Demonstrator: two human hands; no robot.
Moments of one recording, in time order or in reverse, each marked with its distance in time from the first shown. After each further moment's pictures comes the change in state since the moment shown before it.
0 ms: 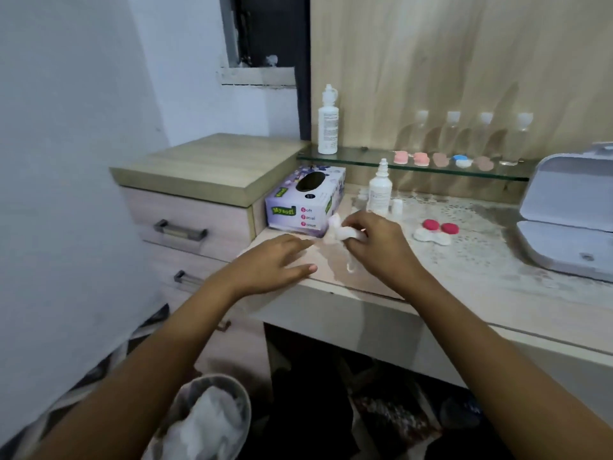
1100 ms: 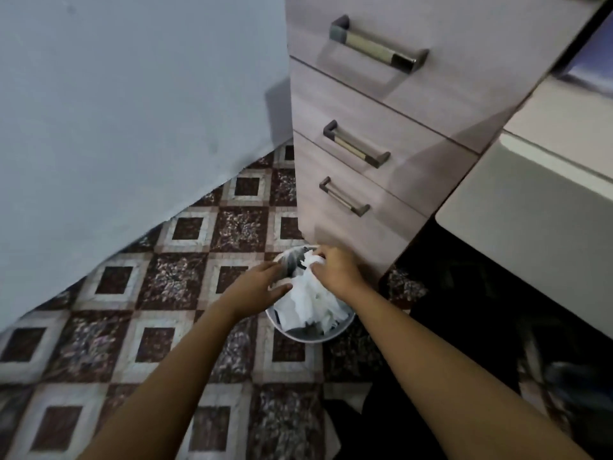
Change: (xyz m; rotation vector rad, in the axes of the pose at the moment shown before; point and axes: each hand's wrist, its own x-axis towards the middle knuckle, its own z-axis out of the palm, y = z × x) left_hand -0.248 -0.237 0.169 -0.190 -0.269 -0.785; right_hand -0.097 -0.068 0.391 0.121 -0.856 0.274
